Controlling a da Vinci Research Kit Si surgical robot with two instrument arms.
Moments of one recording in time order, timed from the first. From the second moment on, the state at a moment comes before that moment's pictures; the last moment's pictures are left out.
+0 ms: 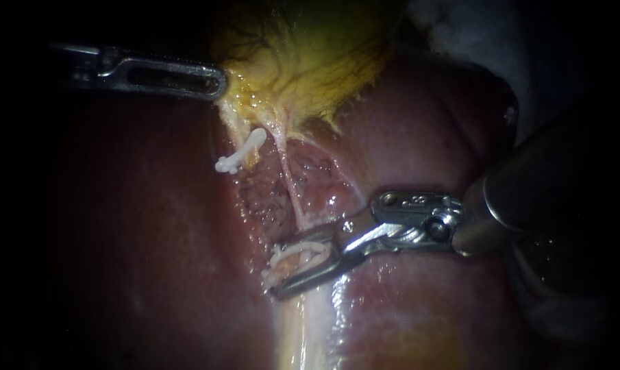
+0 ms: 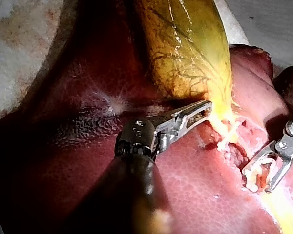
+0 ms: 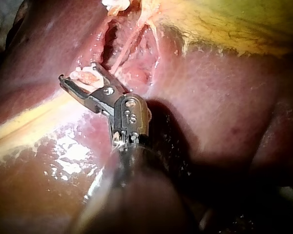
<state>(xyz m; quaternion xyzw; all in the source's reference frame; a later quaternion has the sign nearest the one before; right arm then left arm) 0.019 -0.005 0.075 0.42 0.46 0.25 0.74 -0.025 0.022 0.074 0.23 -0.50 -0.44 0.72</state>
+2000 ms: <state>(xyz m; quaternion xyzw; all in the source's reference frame) 0.020 -0.005 0.075 0.51 0.60 0.22 0.58 -0.024 0.022 0.073 0.23 -0.50 -0.44 0.71</state>
